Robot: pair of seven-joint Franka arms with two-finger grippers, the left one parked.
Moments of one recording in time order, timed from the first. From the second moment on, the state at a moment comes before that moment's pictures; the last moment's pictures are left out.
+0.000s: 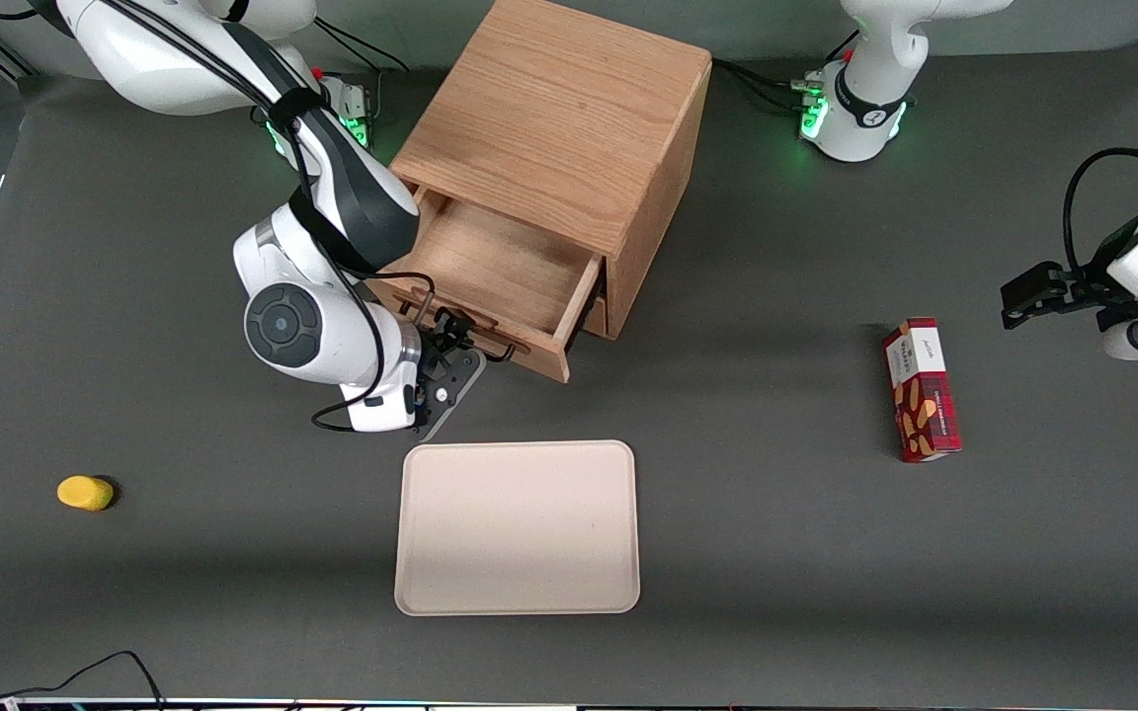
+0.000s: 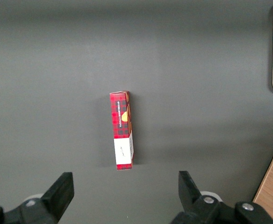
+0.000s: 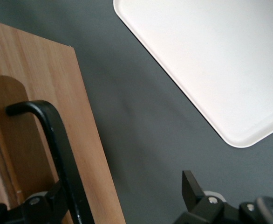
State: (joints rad) arm 0.17 0.50 0.36 -1.51 0.08 1.86 -0.37
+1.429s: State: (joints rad) arm 0.14 0.48 0.49 -1.56 0.02 1.80 -0.25
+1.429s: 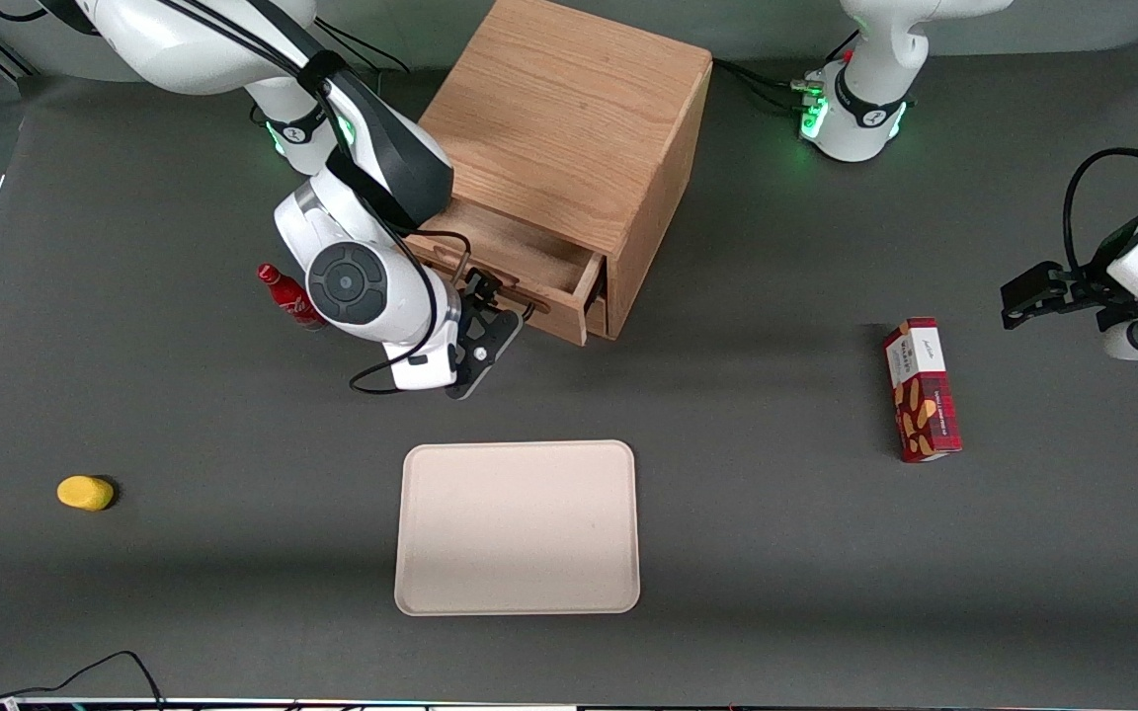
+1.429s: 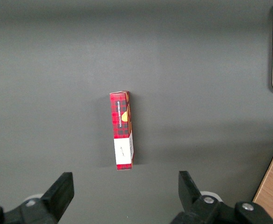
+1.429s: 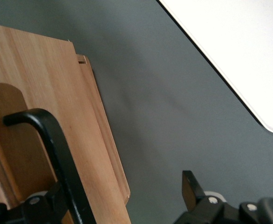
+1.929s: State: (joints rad) arm 0.14 0.48 0.52 -1.57 0.02 1.79 -0.24
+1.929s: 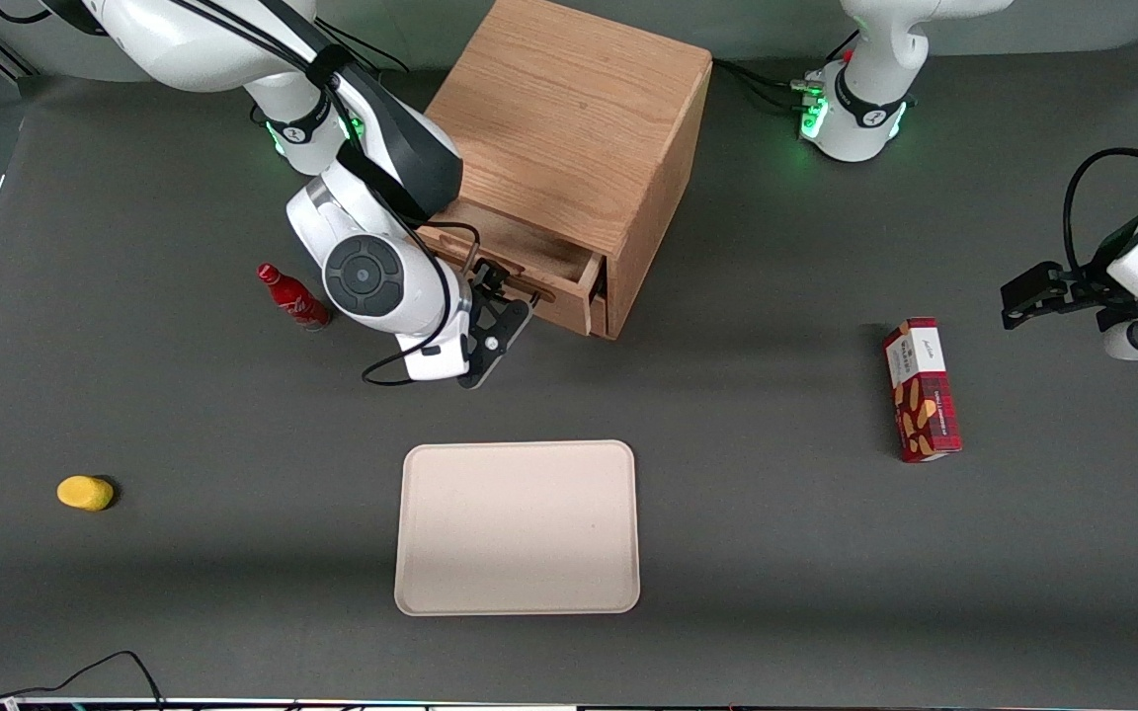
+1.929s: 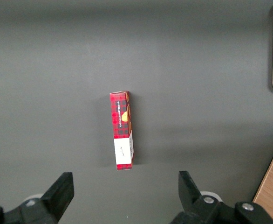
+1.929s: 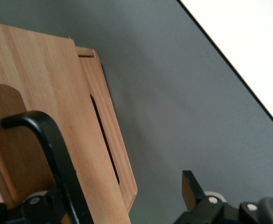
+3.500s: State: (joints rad) arm 0.13 0.48 0.62 -1.58 0.01 1.75 -0.04
